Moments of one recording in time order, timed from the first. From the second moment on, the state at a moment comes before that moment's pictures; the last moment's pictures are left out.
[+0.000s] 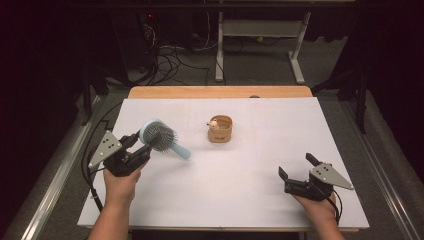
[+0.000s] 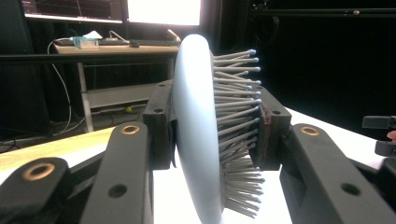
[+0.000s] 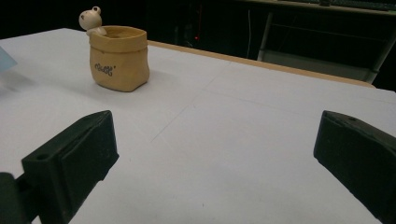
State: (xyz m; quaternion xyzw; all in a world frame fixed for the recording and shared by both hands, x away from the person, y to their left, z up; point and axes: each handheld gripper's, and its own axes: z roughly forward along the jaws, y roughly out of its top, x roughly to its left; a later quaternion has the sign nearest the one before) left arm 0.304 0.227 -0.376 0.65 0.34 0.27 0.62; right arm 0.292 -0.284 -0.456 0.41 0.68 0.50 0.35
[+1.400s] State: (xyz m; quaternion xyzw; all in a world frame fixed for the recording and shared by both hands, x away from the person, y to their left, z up) left arm 0.329 0.182 -0.343 0.65 0.32 0.25 0.65; right arm 0.290 -0.282 -0.454 0.40 0.68 0.50 0.35
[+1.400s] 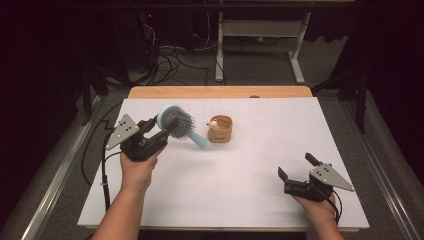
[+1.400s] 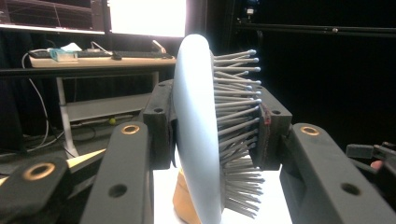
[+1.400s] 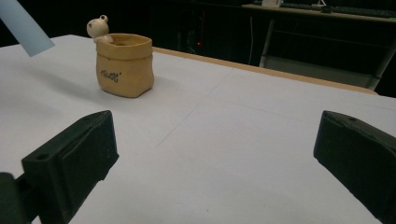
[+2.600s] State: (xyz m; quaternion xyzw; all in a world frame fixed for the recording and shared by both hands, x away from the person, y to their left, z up) left arm 0.351 0.162 -0.307 0.64 0.30 0.26 0.65; right arm 0.290 -0.282 -0.454 0.40 0.68 0.50 0.36
